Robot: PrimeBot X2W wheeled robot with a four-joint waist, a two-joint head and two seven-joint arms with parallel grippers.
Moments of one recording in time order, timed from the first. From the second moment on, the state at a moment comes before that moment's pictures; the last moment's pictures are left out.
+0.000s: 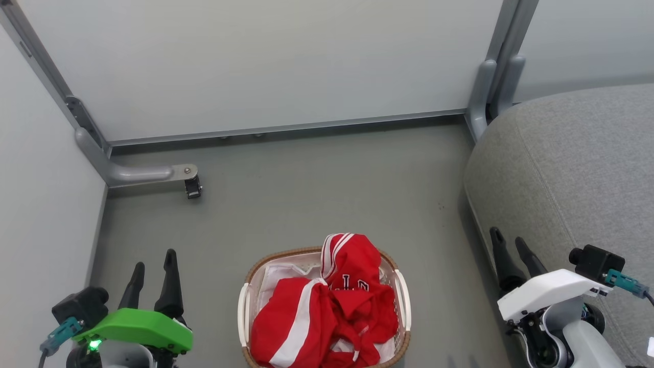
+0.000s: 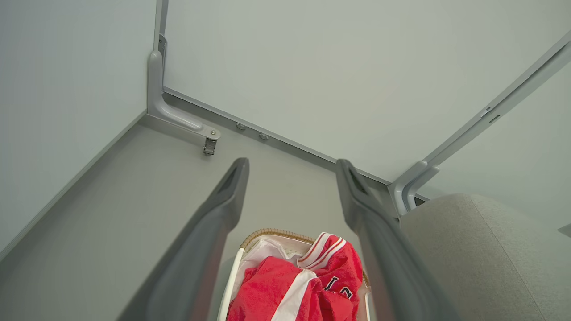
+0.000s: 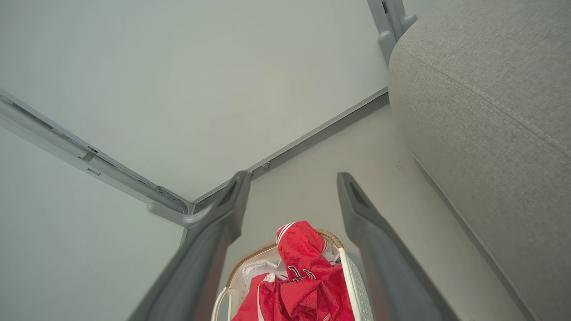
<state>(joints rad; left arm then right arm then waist) -0.08 0.13 -0.08 0.33 -0.68 -0.08 -0.12 -0.19 -0.11 0.10 0.41 0.78 0.13 -0.12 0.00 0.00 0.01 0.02</state>
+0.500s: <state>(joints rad) -0.08 0.17 -0.15 0.34 -0.52 -0.01 -0.15 -0.22 -0.11 0.10 0.49 0.56 0.13 -0.15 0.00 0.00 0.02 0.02</state>
